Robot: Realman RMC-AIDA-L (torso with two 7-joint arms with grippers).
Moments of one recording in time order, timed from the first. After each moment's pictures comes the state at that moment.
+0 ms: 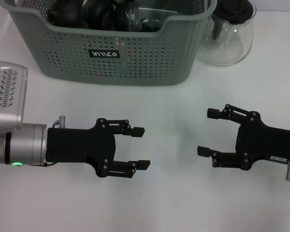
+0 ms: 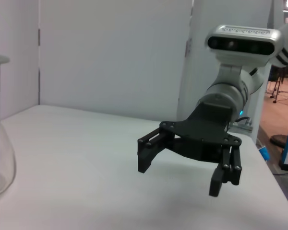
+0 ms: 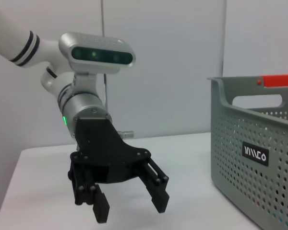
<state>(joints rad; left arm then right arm) -0.47 -2.14 0.72 0.58 2.12 1.69 -1.02 0.43 2.10 -0.60 -0.41 -2.04 -1.65 0.78</state>
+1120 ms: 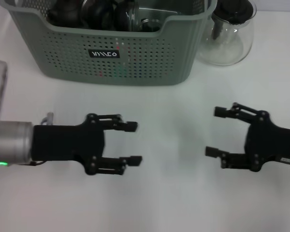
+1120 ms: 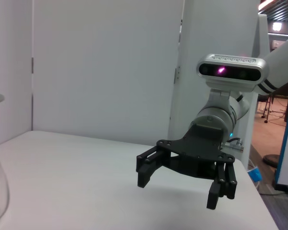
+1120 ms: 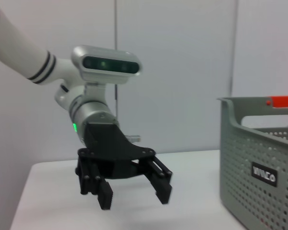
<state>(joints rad) -0.45 -2.12 0.68 0.60 2.10 1.79 -1.02 0.41 2.09 -0.57 -0.42 -2.03 -1.73 0.77</state>
